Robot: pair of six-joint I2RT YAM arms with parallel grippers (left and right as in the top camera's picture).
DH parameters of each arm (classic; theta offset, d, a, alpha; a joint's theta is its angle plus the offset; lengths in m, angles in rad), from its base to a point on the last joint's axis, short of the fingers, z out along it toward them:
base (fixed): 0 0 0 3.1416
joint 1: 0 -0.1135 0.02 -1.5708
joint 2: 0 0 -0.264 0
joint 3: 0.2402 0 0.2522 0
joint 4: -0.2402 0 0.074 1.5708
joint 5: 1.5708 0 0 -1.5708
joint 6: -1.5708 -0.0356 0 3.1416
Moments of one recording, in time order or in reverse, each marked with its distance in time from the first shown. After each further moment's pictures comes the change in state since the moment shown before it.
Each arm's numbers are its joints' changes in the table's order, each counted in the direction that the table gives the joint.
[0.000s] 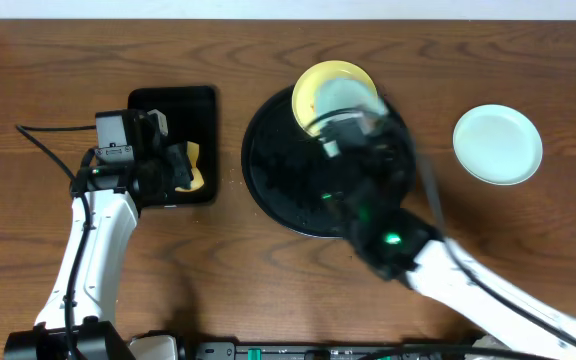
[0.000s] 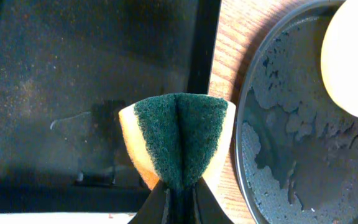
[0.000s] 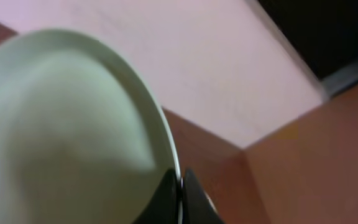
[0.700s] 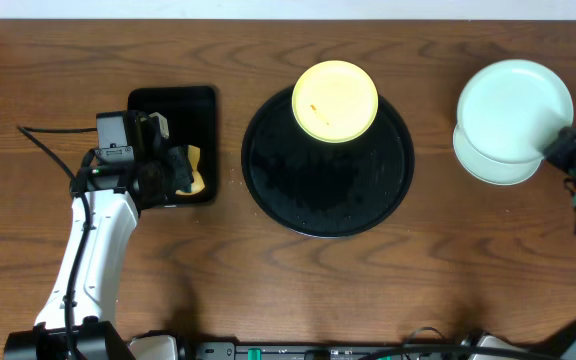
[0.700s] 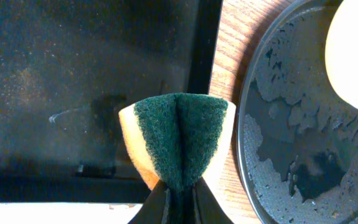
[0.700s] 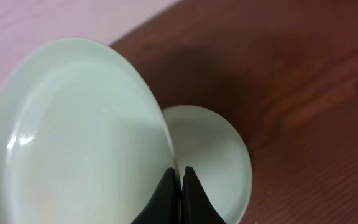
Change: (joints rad) left arm 0.000 0.000 0.000 -0.026 0.003 -0.003; right arm 1.384 -0.074 0.006 -0.167 -1.455 -0.508
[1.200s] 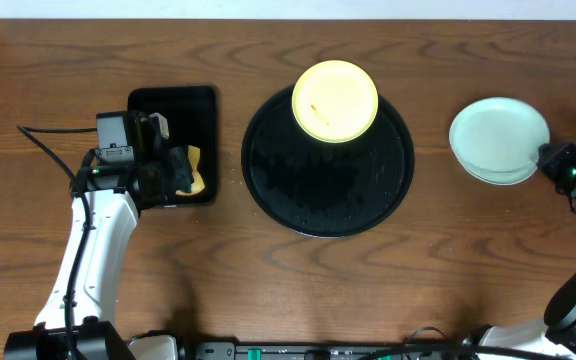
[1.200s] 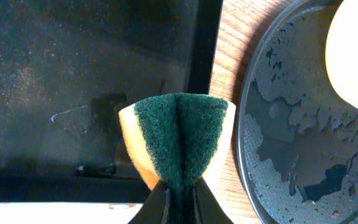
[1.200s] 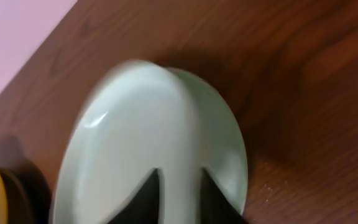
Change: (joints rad) left arm 0.000 0.000 0.000 -0.001 0.000 0.000; right arm 0.061 -0.300 0.000 0.128 -0.130 -0.055
